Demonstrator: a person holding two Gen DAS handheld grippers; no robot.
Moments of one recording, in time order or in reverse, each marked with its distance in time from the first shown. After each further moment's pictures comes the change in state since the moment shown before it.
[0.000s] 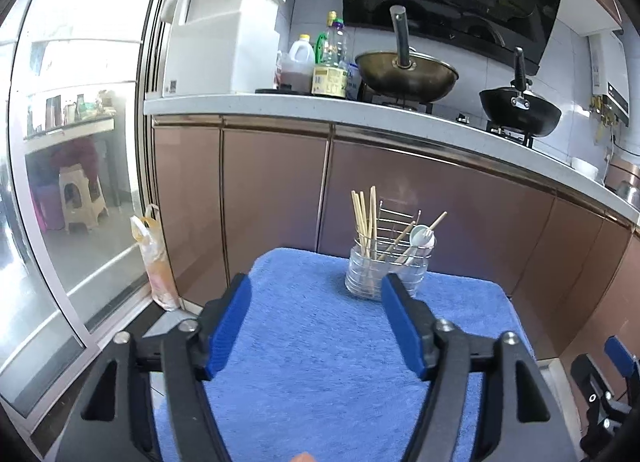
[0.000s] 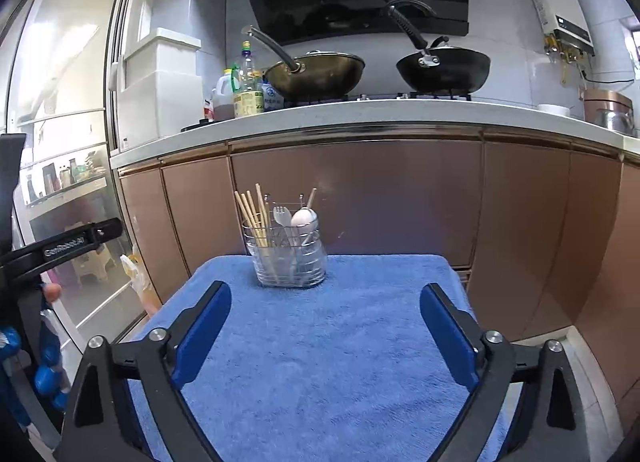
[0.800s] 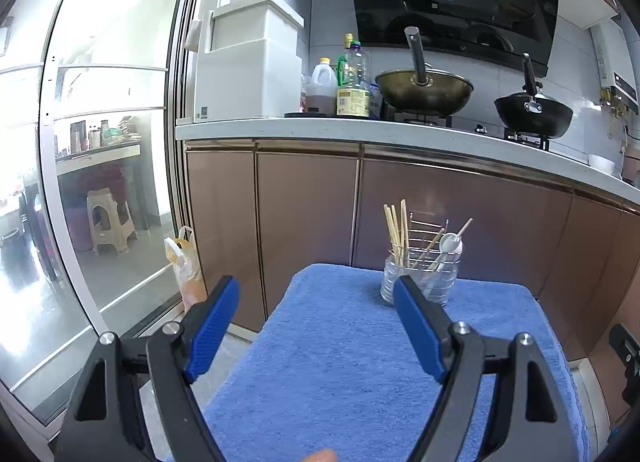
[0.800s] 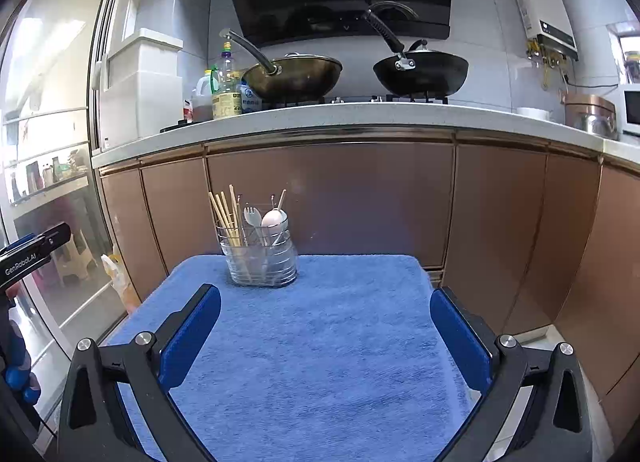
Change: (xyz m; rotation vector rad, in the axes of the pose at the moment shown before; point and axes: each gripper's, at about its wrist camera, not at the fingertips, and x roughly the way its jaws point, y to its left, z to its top) left arm -0.027 0.016 -0.012 0.040 -0.078 0.102; right arm -0.009 -0.018 0.003 -0.011 -0.004 -0.070
